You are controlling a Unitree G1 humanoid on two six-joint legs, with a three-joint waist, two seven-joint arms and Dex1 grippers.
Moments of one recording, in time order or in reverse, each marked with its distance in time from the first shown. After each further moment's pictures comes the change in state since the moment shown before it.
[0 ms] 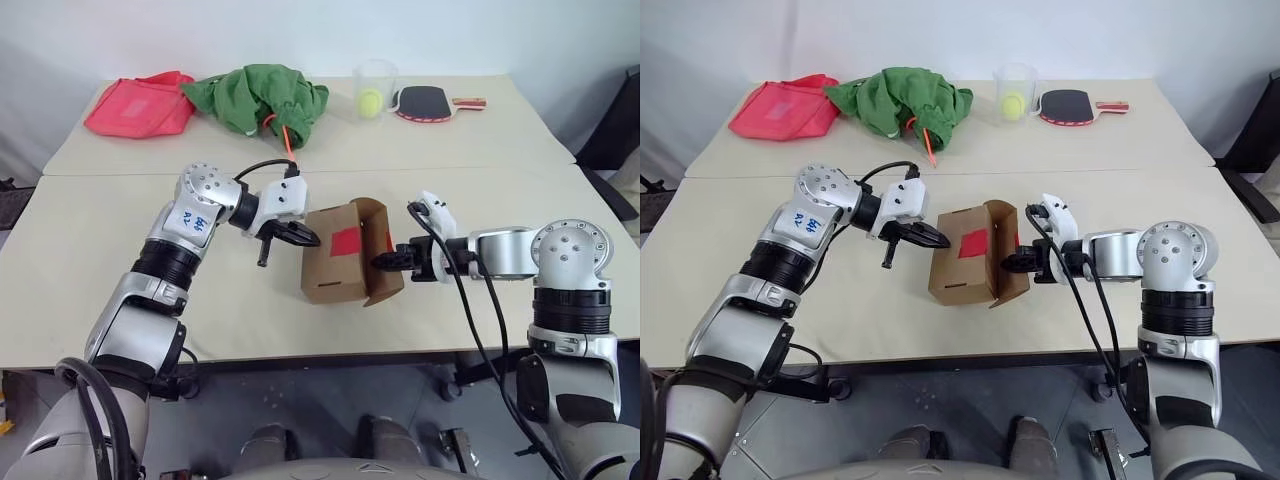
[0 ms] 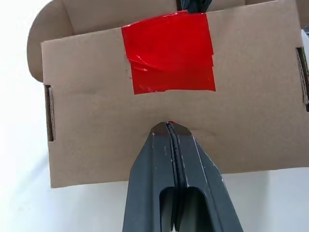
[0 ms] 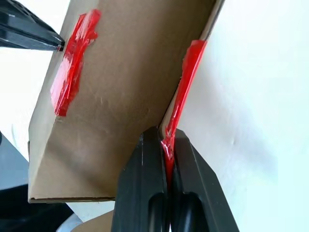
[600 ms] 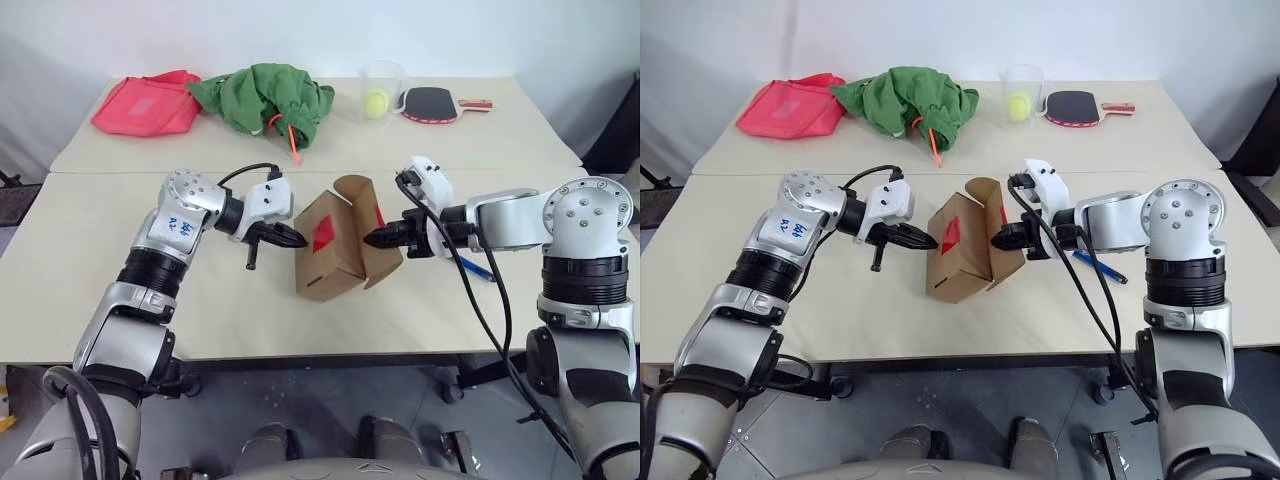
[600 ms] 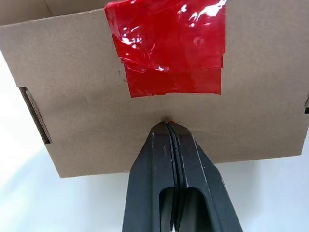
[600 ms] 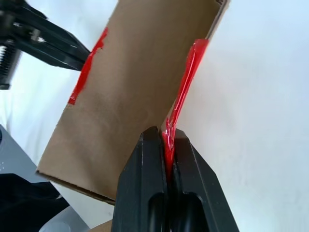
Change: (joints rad) left arm 0.056 0.034 0.037 -0.046 0.014 0.066 0.014; right arm -0.157 -0.048 0.083 -0.001 0.196 0.000 -0.153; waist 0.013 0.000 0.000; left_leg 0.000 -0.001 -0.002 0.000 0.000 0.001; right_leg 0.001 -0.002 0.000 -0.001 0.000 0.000
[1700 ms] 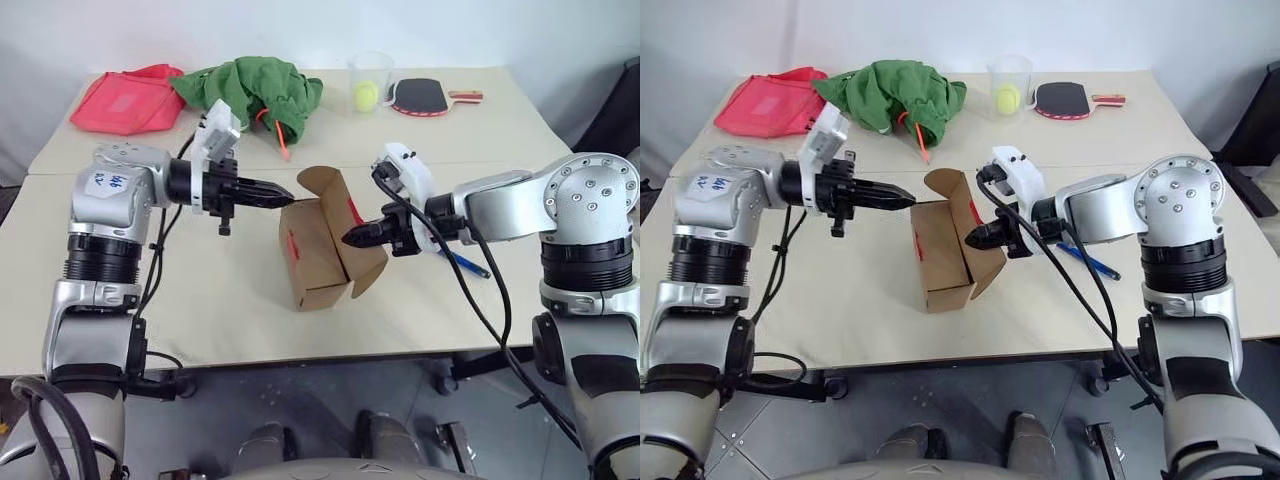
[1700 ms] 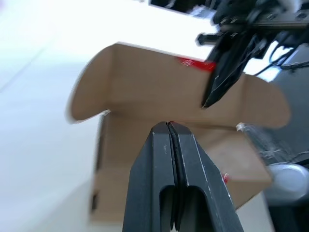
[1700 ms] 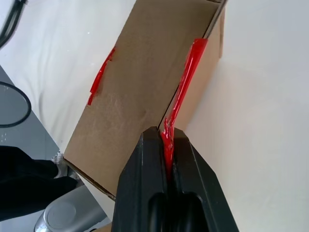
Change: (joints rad) left arm -0.025 0.089 0.204 -0.265 -0.318 0.586 -0.074; right arm -0.093 -0.036 0.136 -0.035 0.186 -0.016 -0.057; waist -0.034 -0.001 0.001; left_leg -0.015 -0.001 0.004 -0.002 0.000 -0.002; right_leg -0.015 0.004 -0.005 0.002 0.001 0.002
